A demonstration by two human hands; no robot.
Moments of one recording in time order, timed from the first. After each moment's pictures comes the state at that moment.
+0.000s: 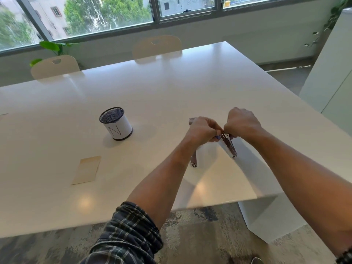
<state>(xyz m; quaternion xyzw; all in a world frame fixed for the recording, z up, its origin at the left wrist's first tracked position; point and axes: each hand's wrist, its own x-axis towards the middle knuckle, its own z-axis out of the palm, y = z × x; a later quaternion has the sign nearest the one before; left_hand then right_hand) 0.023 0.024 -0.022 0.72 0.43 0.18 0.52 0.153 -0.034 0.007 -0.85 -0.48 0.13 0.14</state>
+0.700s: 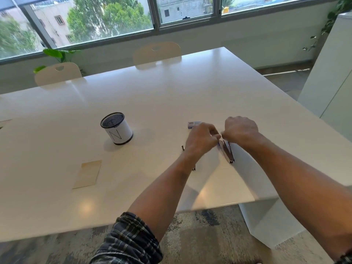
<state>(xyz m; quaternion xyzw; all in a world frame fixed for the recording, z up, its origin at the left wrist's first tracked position) 0.020 0.004 -0.024 0.82 0.43 0.24 0.28 0.148 -0.042 0.008 -0.86 -0.51 0.08 0.05</state>
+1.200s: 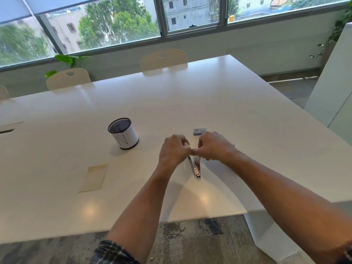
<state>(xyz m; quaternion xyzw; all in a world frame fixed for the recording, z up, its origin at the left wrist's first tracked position) -0.060 0.028 -0.020 0.77 0.55 0.22 0.22 0.084 -0.026 -0.001 -0.74 -0.63 0.18 0.15</state>
